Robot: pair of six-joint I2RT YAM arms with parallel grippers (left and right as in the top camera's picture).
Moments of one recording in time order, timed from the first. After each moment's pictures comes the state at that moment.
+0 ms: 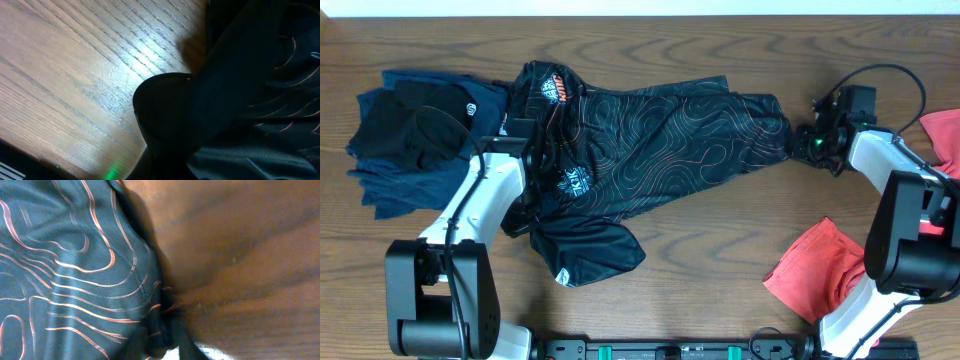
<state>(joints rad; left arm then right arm) -0.07 1.66 1.03 -1.09 -0.11 -0.66 -0.15 1.95 1.14 -0.40 -0.30 0.22</state>
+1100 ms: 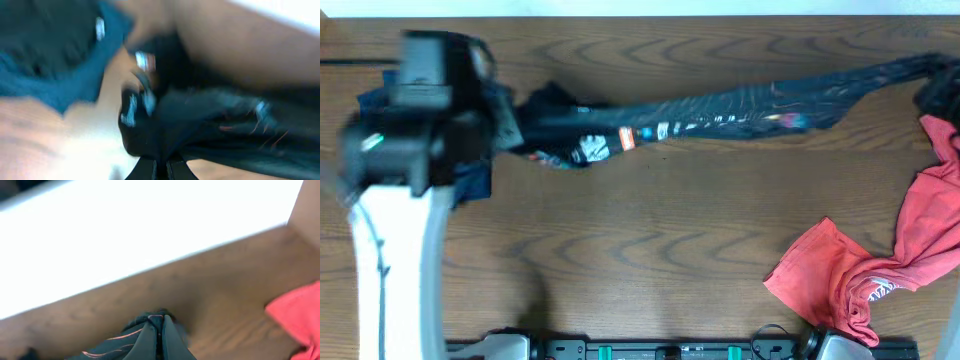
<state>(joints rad) -0.04 1.41 1.92 -1.42 -0.02 -0.37 -0.38 1.24 1.56 -0.72 -0.30 0.22</state>
